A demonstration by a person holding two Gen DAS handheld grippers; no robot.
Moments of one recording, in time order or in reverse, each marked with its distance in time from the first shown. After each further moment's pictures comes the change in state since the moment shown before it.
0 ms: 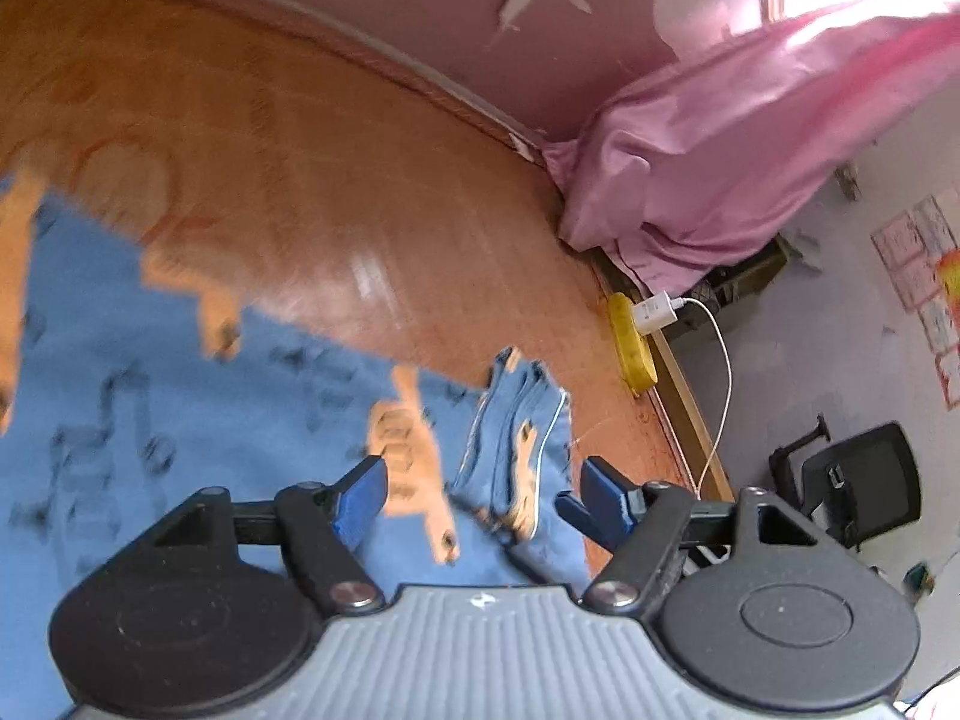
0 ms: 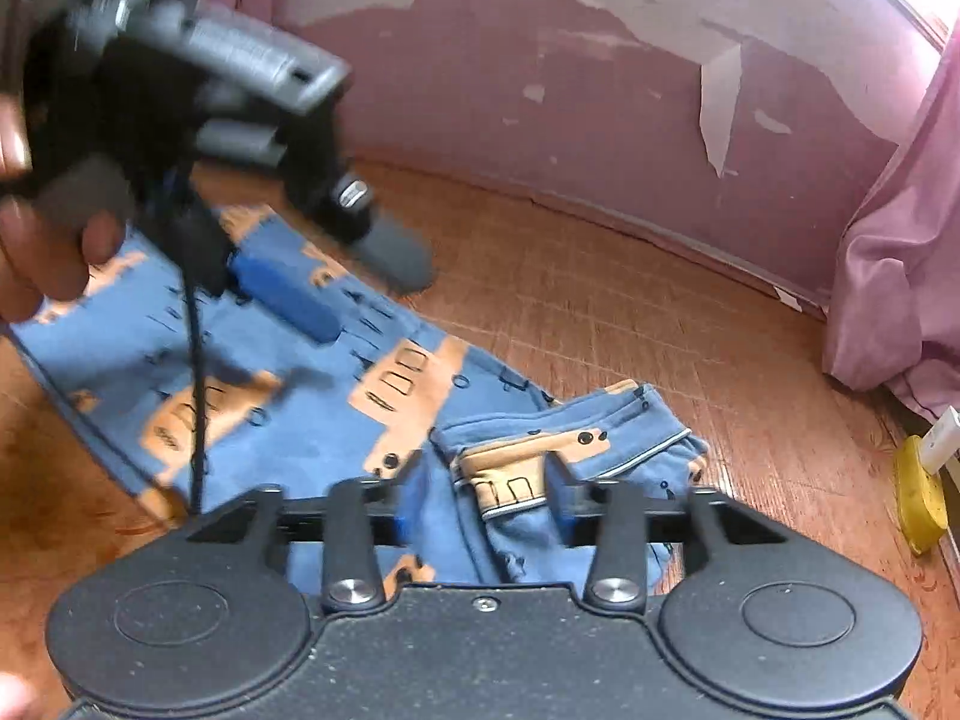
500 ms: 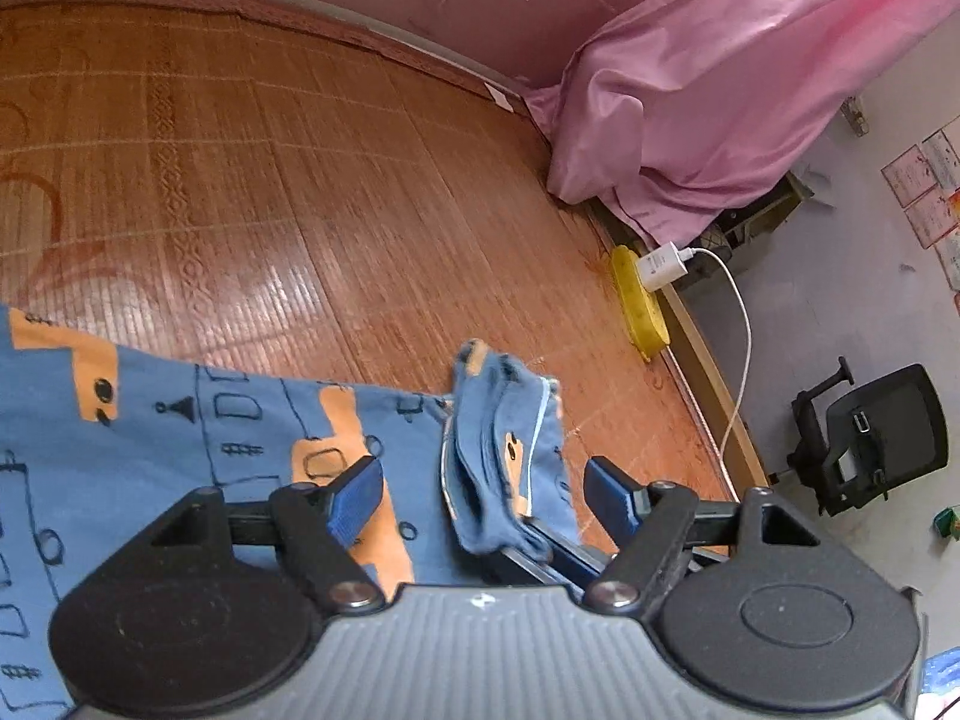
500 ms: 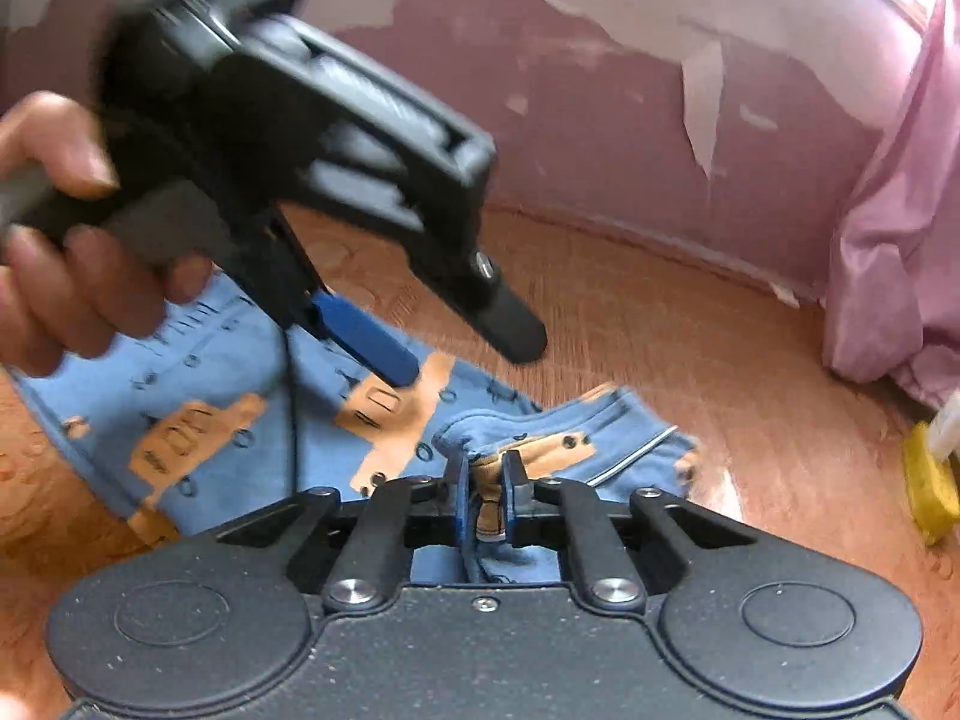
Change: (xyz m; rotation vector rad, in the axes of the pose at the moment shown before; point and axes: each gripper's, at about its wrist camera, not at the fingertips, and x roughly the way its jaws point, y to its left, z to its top) left arm 0.050 -0.032 0.013 0.059 0.100 0.027; right arm -0.009 -0.012 -0.003 0.041 -0.056 0.024
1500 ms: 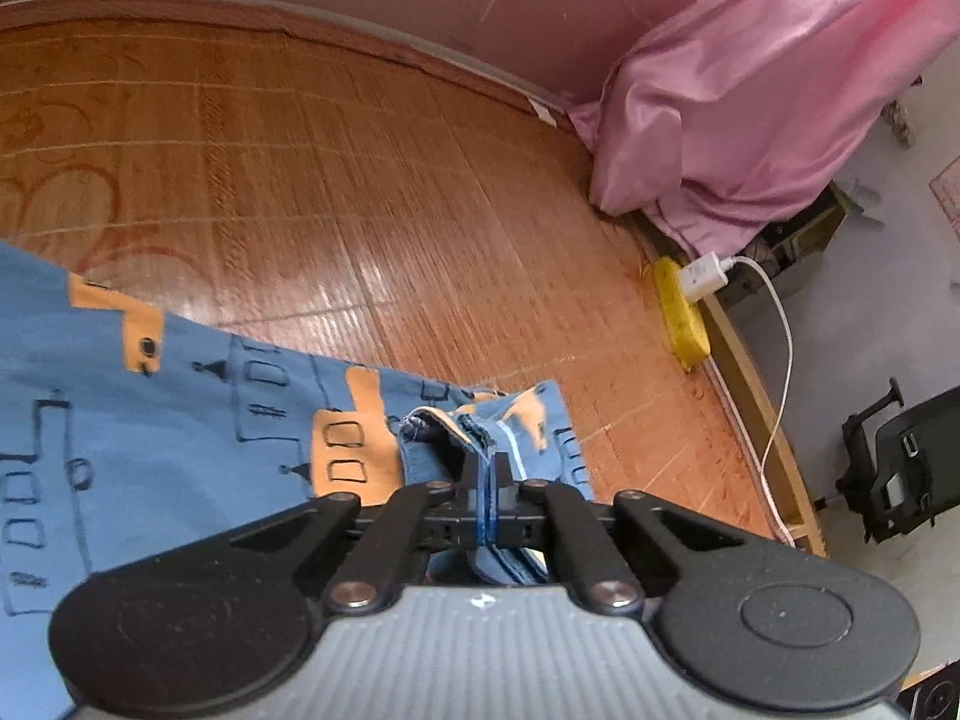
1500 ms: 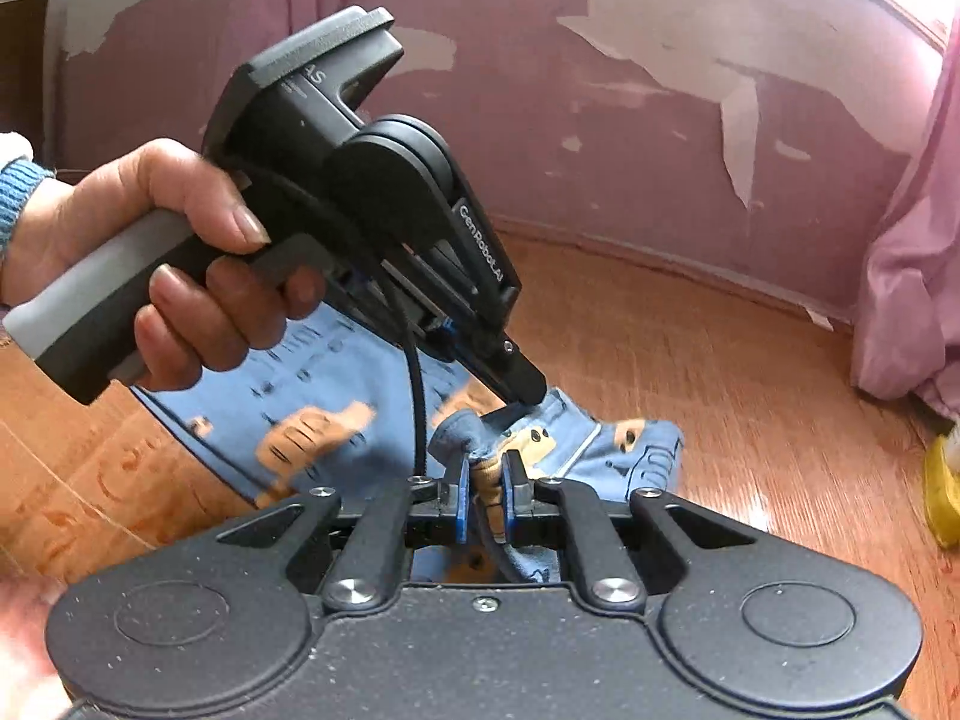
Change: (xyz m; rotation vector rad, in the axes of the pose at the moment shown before) left arm -0.017 -0.017 -0.018 -0.031 -0.062 0.135; right arm -0.050 0.016 0.001 0.006 -0.044 0.106
